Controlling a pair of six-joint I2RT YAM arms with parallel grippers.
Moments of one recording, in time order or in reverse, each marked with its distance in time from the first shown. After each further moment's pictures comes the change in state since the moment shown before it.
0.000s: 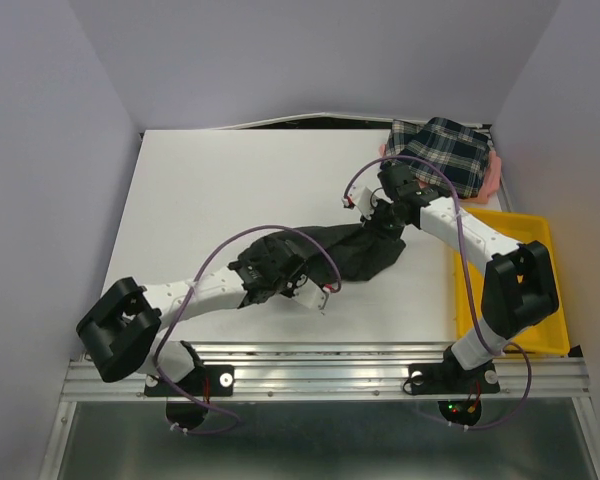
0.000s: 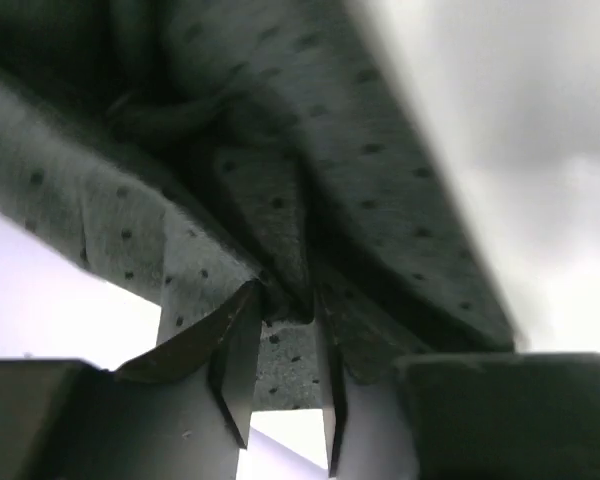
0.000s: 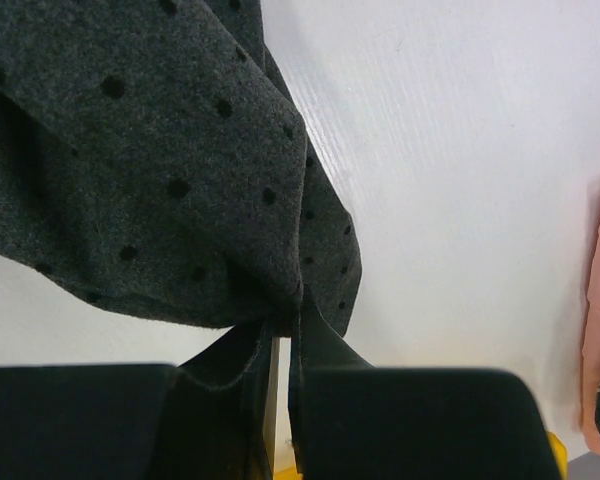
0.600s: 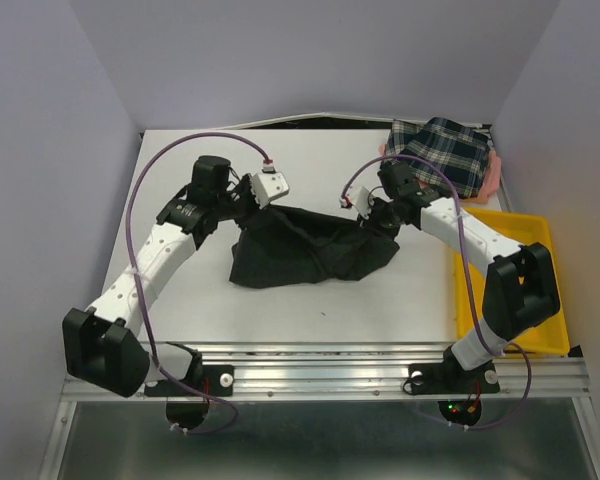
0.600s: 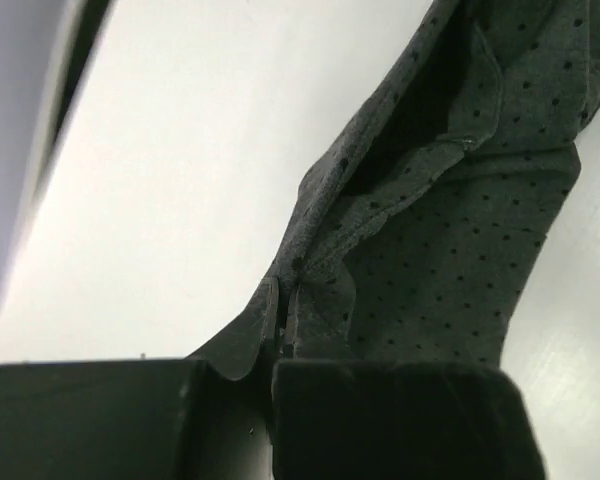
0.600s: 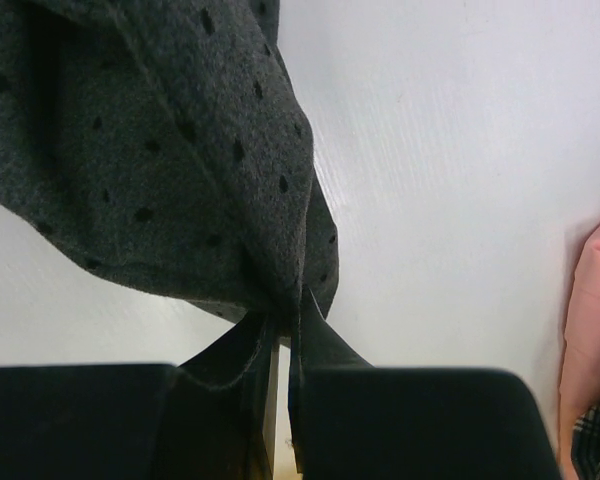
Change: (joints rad) left arm 0.526 -0.115 0.415 -0.159 0.616 -0.514; right arm 0.002 -0.011 0.001 0.026 -0.018 -0.050
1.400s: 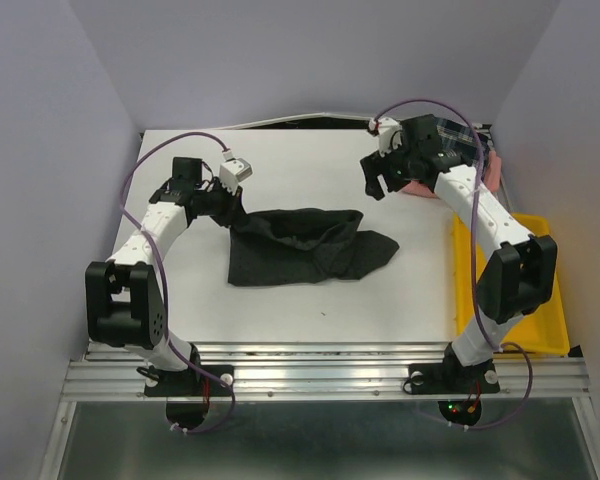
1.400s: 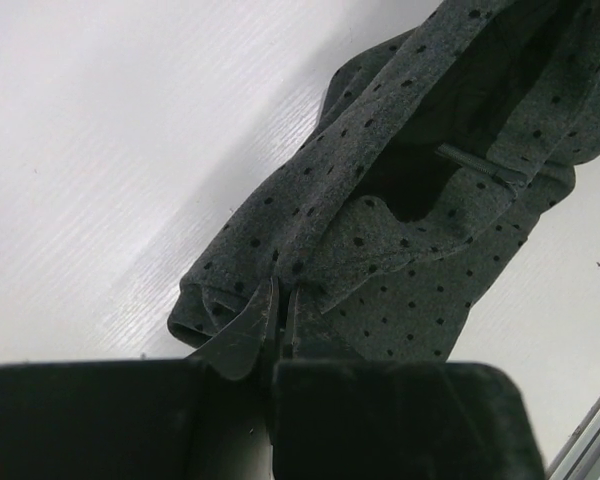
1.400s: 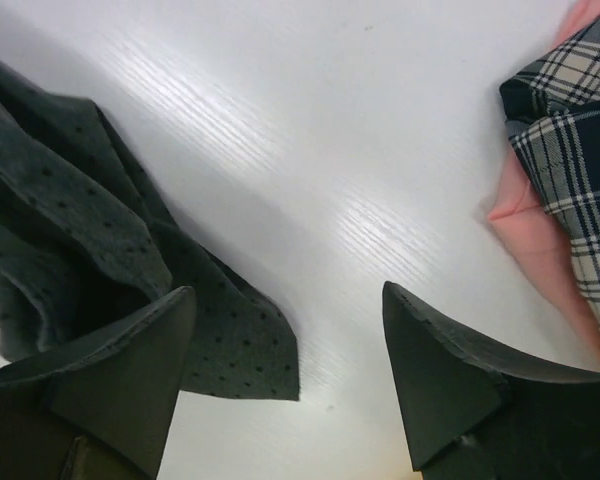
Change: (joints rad) left arm 0.313 0.273 -0.023 0.018 0.263 -0.287; right arm -0.106 0.105 0.348 -0.006 -0.069 0.469
